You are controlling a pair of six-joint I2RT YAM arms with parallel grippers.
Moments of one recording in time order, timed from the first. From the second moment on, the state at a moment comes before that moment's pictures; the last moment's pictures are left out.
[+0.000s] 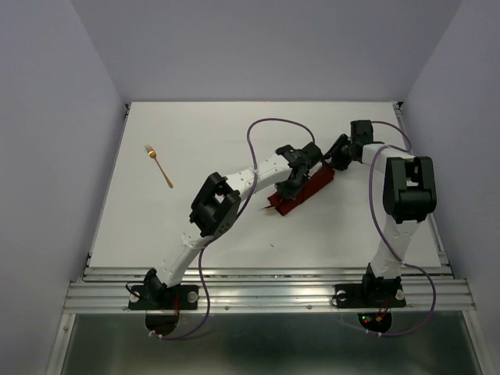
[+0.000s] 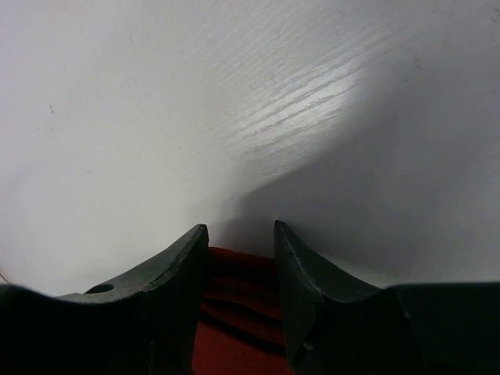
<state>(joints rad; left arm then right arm) -0.91 2.39 2.14 -1.04 -0.11 -0.11 0.01 2.01 1.31 -0.22 -0.24 0.74</state>
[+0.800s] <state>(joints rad) -0.94 2.30 2.10 -1.00 -0.19 -0.12 0.03 1.98 1.28 -0.22 -0.25 0.73</state>
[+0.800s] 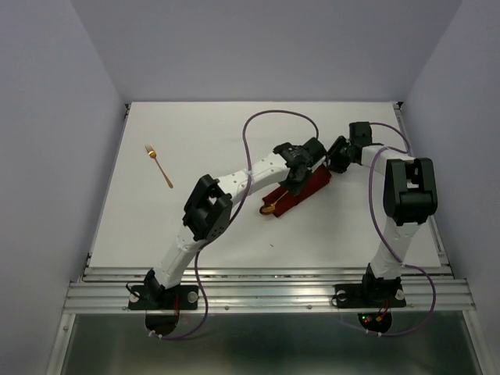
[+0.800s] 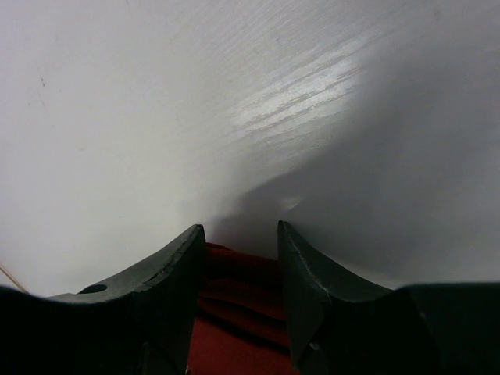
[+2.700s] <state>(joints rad) -0.84 2.27 1.90 -0.90 0.07 -0.06 0.06 2.10 1.48 -0.35 -0.39 0.59</state>
